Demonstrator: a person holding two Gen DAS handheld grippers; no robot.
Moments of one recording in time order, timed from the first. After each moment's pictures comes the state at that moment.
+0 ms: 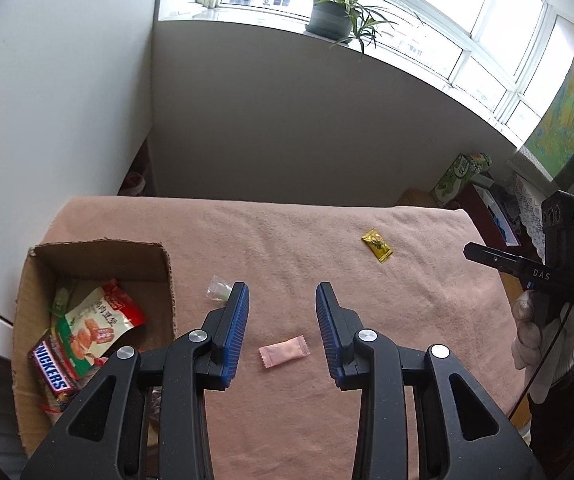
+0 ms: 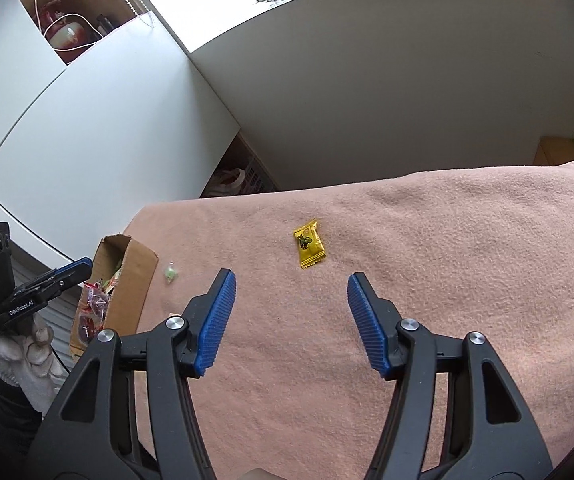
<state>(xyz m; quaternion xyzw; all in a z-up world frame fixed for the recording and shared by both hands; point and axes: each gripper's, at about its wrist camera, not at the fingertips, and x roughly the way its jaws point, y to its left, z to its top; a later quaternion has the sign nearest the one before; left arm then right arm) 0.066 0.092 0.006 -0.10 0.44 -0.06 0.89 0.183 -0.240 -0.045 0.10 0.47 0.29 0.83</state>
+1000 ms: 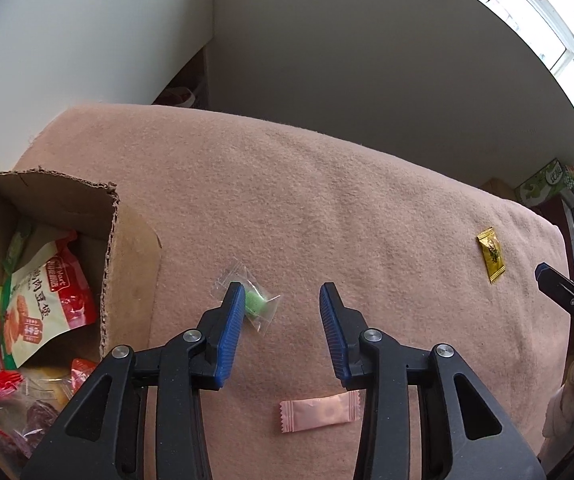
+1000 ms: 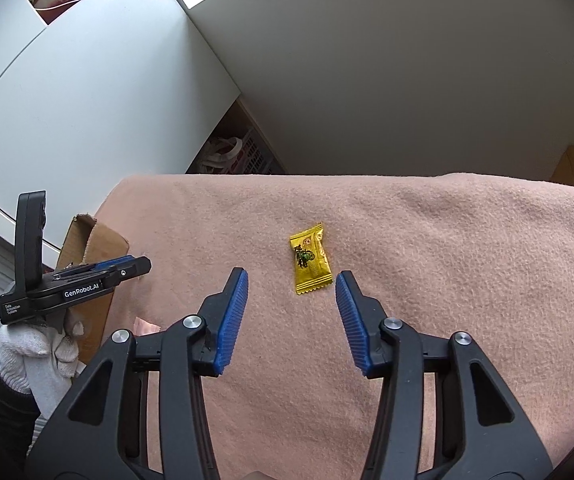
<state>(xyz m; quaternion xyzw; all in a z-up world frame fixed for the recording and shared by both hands) 0.141 0.093 -0.093 -0.13 0.54 0.07 0.82 0.228 -0.191 -0.091 0.05 0.51 0.30 0.80</state>
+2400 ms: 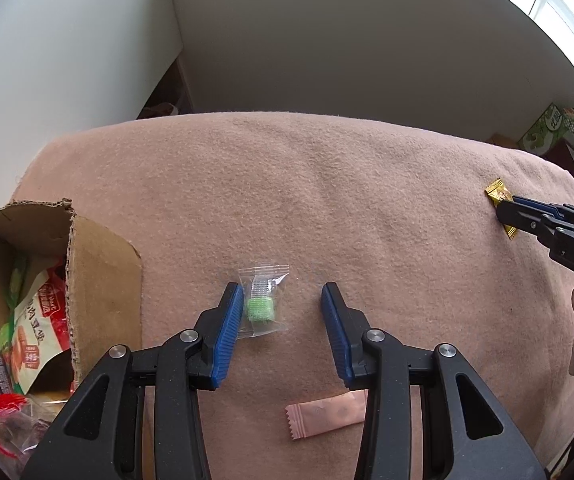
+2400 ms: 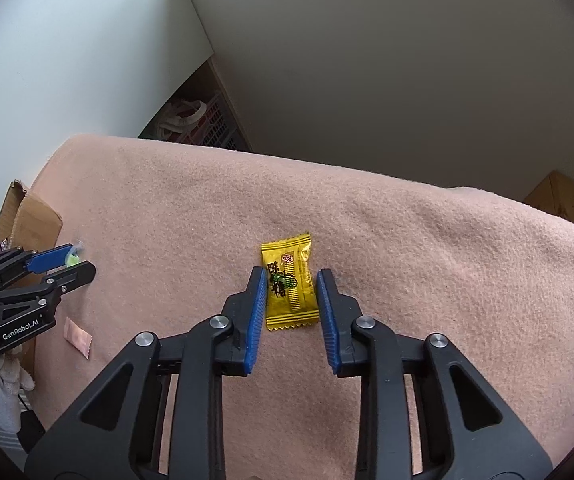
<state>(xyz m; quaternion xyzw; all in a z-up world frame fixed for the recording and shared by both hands) 0.120 0.060 -0.102 -0.05 0.56 0.04 0.83 0.262 -0.152 -0.126 -0.05 0.54 0.25 0.80</state>
